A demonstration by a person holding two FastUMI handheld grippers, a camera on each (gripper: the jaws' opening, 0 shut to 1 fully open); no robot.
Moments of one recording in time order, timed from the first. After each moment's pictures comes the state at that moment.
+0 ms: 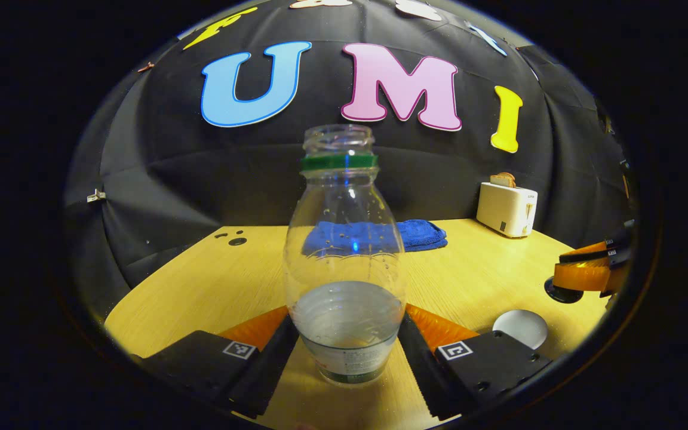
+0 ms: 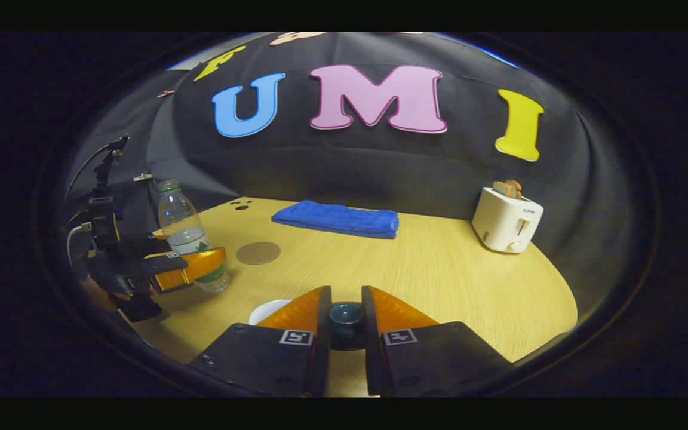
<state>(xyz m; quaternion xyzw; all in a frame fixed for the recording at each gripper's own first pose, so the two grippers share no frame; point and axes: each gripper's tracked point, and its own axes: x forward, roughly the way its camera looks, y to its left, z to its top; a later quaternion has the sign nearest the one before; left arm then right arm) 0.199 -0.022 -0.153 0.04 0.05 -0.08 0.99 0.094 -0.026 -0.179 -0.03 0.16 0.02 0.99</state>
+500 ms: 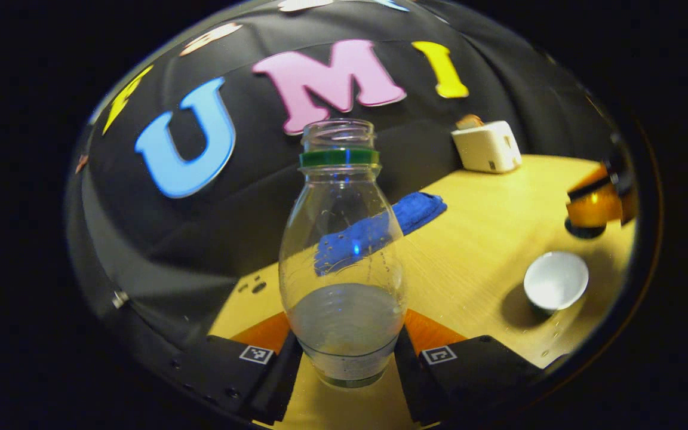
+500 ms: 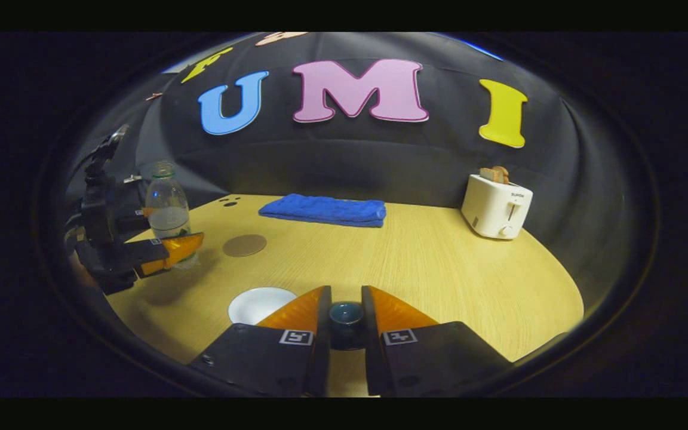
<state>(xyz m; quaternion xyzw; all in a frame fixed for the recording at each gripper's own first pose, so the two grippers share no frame) 0.198 -0.015 -0.134 0.32 0.04 -0.07 0.94 0.089 -0.044 -0.193 -0.02 0.16 0.00 0.99</state>
